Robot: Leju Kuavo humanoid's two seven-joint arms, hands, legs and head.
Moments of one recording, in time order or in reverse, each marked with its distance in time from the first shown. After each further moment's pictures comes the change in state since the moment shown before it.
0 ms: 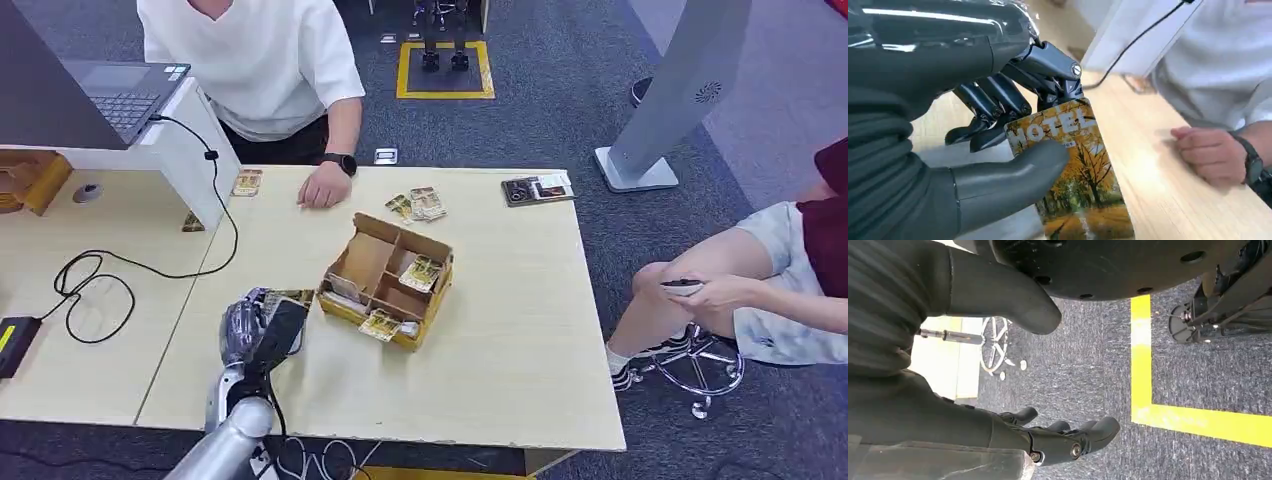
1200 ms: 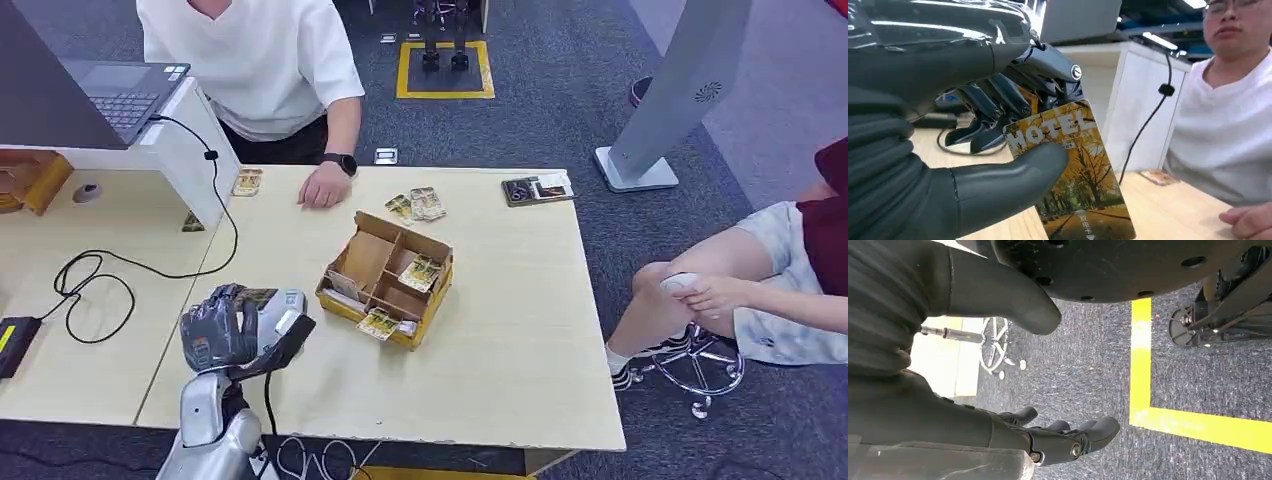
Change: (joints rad) left arm 0.110 -0.095 0.329 -0.189 -0.875 0.001 0.199; right arm 0.000 -0.007 0.016 -0.002 0.001 0.023 -0.002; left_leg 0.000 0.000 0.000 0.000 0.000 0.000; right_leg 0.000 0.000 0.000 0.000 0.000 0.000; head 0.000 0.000
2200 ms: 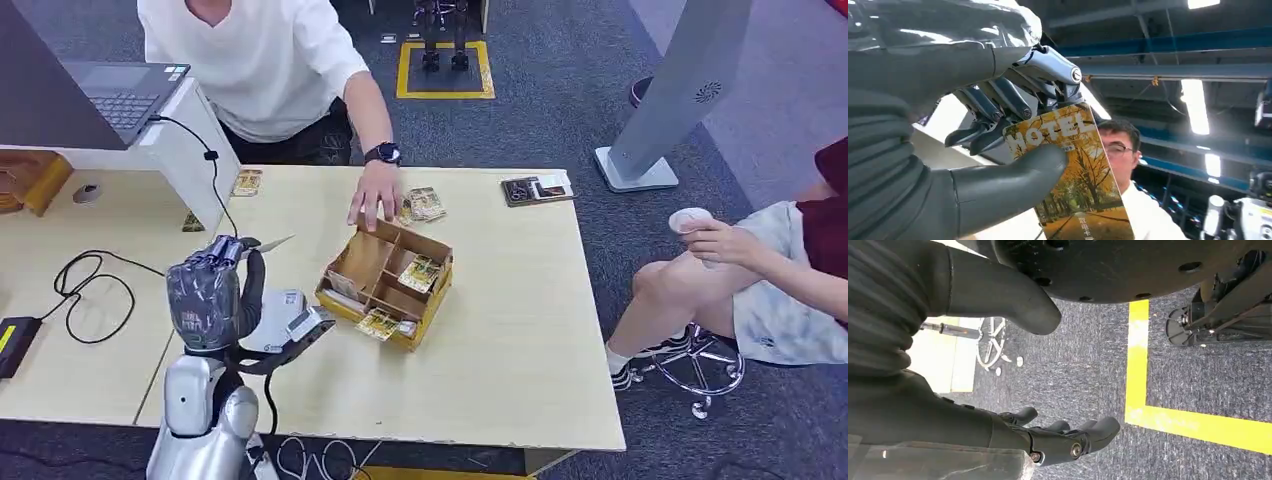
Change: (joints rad) left arm 0.032 -0.080 -0.020 -0.398 -0.059 0.000 -0.244; right arm 0.001 -0.002 0.016 0.000 0.001 0.001 -0.015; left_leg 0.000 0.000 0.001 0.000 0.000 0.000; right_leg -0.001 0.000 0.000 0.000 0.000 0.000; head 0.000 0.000
